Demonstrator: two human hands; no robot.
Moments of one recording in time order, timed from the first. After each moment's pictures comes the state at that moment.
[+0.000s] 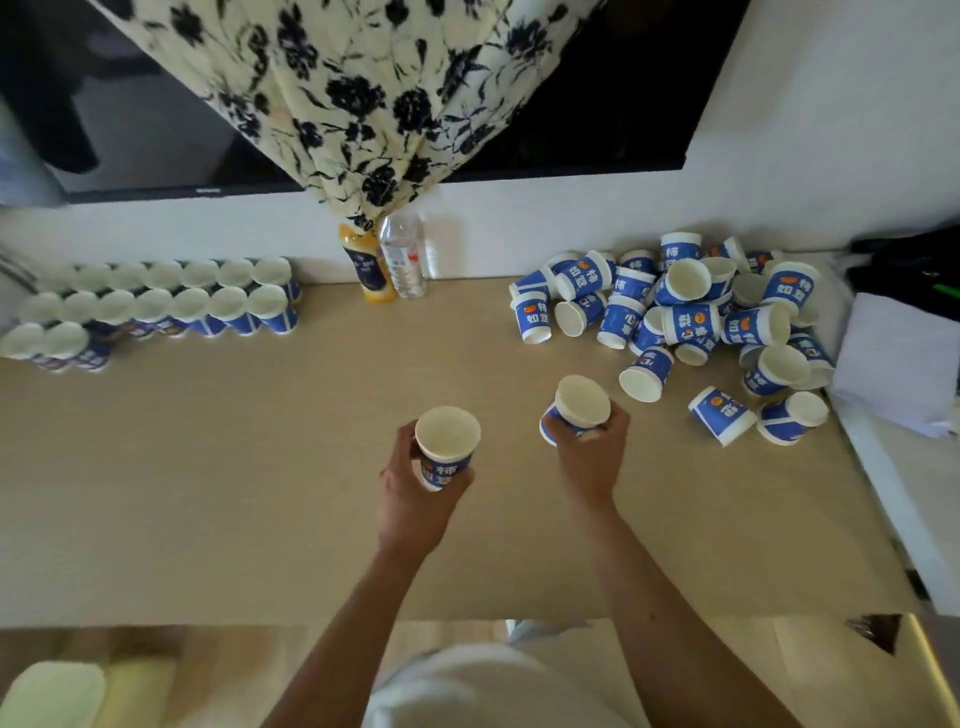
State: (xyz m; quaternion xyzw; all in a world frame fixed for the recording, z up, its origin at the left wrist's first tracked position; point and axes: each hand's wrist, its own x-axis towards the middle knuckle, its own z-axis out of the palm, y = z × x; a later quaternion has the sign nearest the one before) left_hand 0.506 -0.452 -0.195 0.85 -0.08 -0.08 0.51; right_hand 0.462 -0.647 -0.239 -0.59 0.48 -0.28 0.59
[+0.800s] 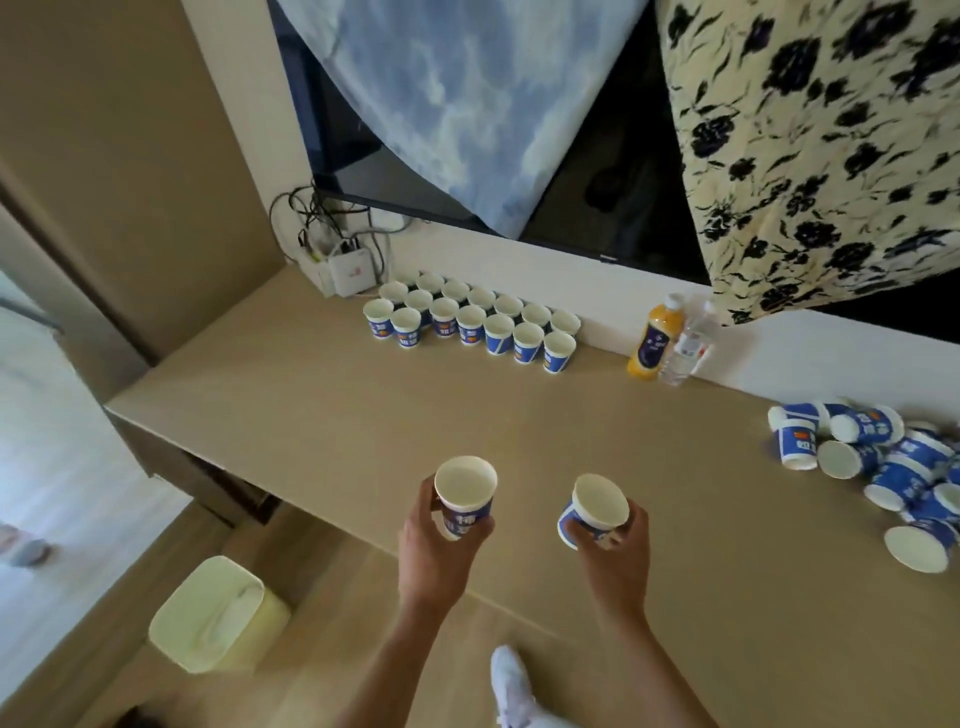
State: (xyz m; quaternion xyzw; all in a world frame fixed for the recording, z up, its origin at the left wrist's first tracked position) left_hand 0.528 -0.107 -0.160 0.82 0.09 0.03 0.57; right_hand 0.510 -0.307 -0.210 -0.70 0.30 -0.16 0.63
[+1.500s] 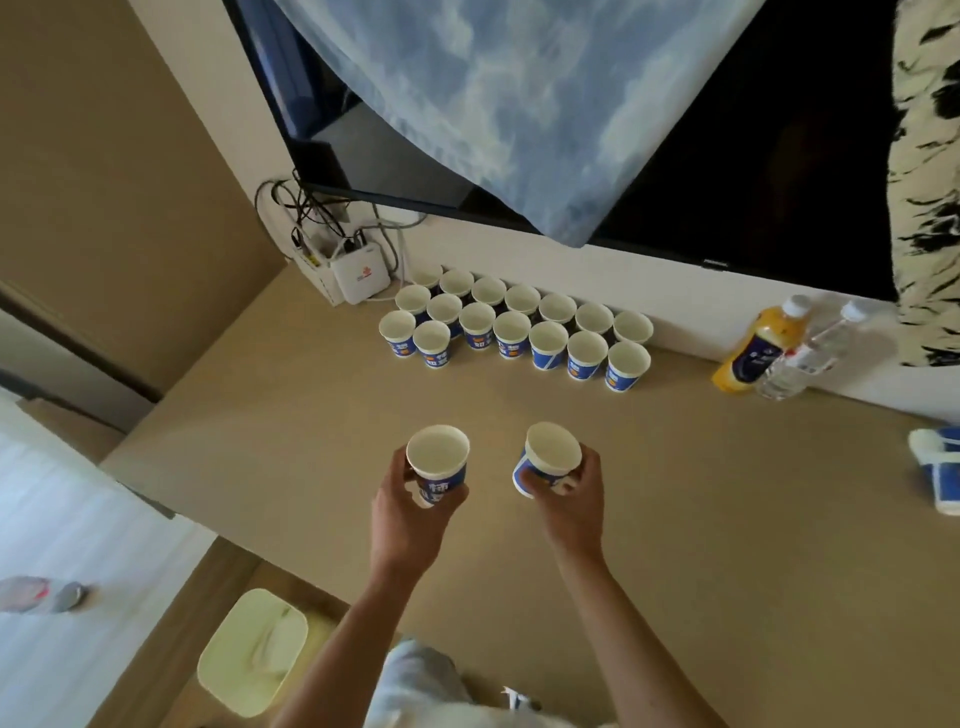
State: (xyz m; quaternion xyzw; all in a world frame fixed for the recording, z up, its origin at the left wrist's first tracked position) left_hand 0.736 -0.026 -0.180 0.86 0.11 0.00 0.51; right_hand 0.734 -0.209 -0.237 -0.67 0.27 -0.10 0.69
